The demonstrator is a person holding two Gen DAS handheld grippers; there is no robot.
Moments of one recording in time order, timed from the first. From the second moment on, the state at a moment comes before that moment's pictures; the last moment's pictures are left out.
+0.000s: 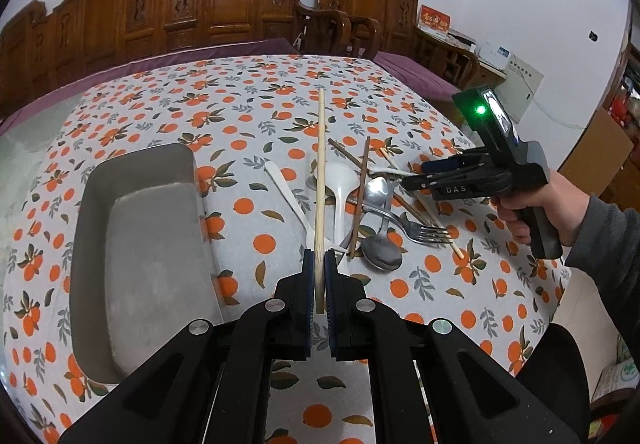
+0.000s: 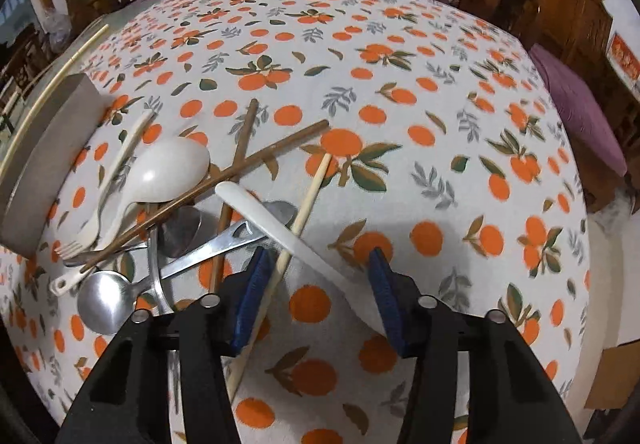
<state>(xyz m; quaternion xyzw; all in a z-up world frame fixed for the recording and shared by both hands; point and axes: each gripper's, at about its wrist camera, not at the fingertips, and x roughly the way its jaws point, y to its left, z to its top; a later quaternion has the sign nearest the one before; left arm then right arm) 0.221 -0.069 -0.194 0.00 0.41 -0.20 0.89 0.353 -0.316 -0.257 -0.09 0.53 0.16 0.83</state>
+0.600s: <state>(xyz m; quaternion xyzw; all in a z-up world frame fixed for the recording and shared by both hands) 0.209 -0.039 -0.171 -0.01 0.39 -0.17 0.91 0.333 -0.314 -0.232 -0.05 0.52 0.13 0.84</state>
